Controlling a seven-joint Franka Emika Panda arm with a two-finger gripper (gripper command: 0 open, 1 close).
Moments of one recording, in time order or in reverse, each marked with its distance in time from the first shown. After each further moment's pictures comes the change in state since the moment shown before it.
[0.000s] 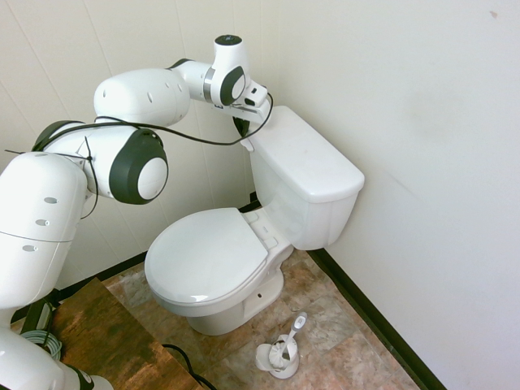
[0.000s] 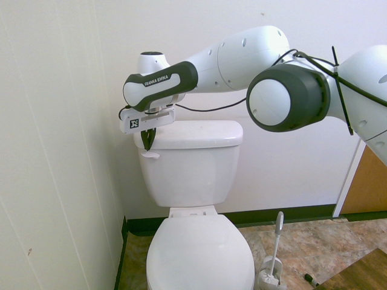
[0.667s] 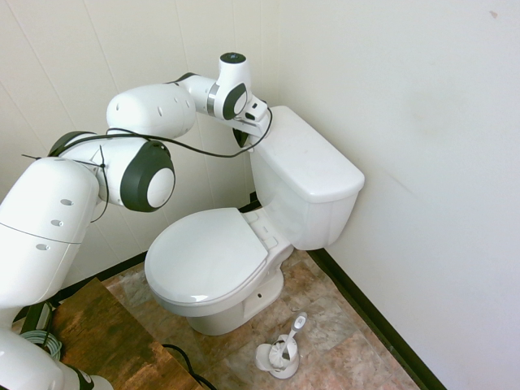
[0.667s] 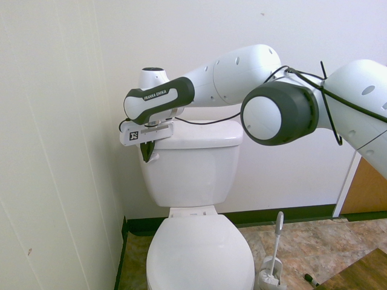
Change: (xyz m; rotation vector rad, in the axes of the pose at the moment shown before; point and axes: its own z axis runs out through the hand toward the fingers) arm -0.003 0.004 0.042 0.010 -0.045 0.026
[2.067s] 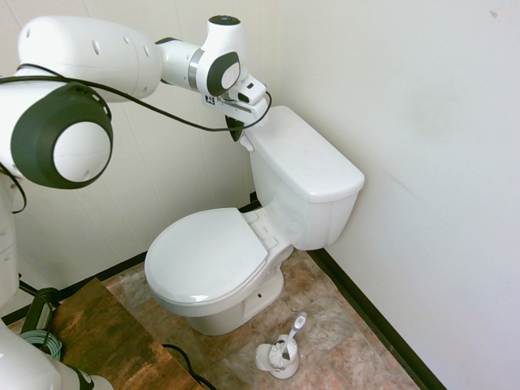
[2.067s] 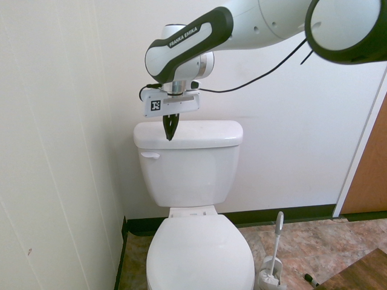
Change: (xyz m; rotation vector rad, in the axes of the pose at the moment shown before) arm -0.031 0.086 -0.142 -0.062 -0.020 0.081
